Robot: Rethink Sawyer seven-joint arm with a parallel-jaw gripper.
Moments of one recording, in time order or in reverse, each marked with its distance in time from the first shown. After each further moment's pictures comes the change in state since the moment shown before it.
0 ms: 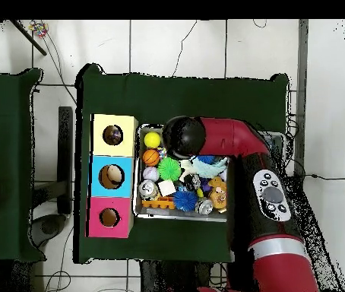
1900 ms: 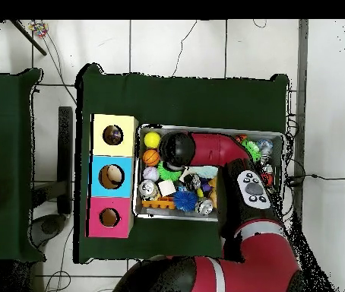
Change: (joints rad) arm 0.027 0.127 -0.038 0.025 0.008 -0.073 0.000
